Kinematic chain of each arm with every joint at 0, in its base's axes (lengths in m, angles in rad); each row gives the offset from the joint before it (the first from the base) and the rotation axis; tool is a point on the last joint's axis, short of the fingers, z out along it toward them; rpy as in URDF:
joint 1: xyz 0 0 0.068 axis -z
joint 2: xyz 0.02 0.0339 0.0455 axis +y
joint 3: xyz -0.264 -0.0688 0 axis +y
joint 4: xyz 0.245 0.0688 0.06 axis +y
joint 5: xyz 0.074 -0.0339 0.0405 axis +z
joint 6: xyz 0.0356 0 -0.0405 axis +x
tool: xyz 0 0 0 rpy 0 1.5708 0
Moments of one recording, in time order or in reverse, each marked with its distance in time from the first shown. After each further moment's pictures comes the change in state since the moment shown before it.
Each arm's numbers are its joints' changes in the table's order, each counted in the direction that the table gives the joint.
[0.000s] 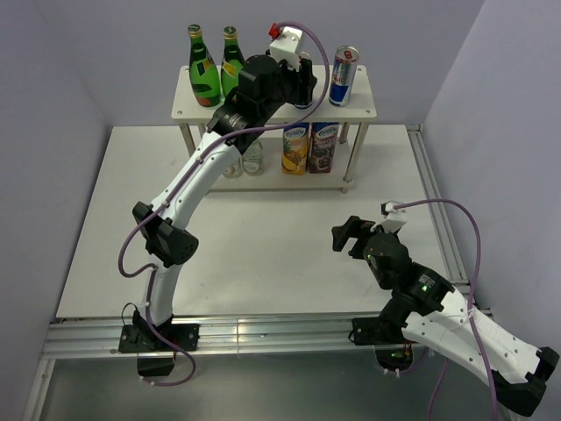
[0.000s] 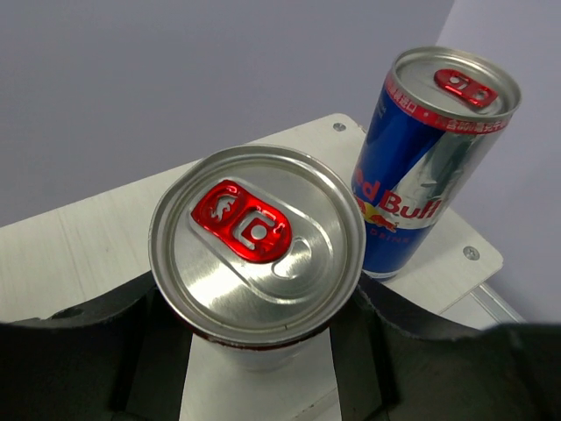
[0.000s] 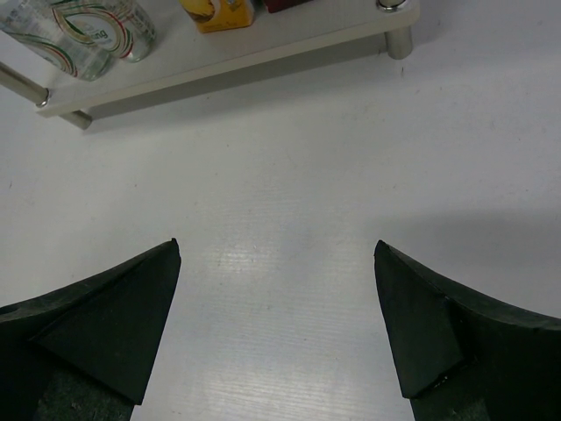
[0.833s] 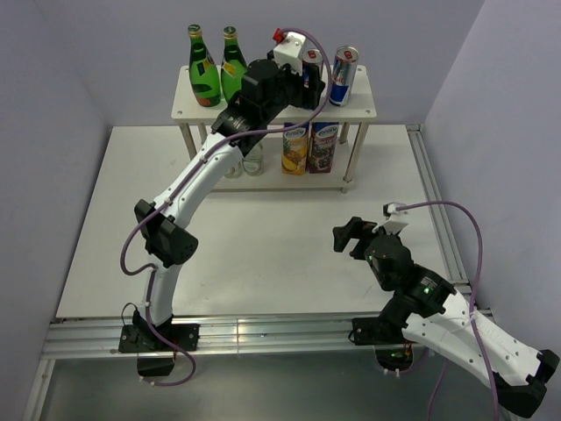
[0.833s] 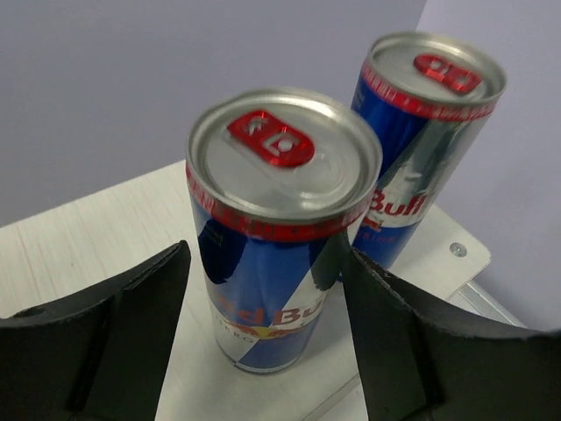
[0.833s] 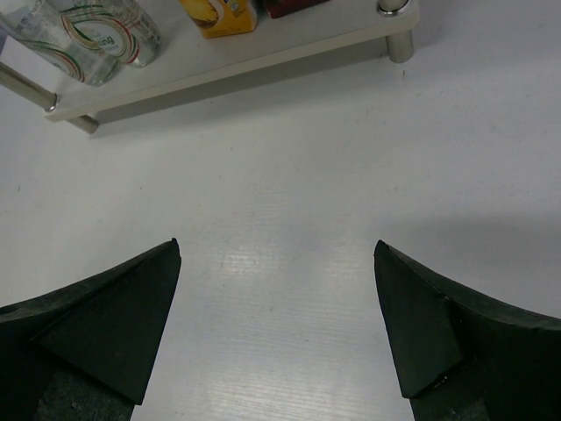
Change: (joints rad) left arm -0.003 0.003 0.057 -0.095 -0.069 -0.004; right arm 0.000 -0.029 0.006 -0.001 0.000 0.000
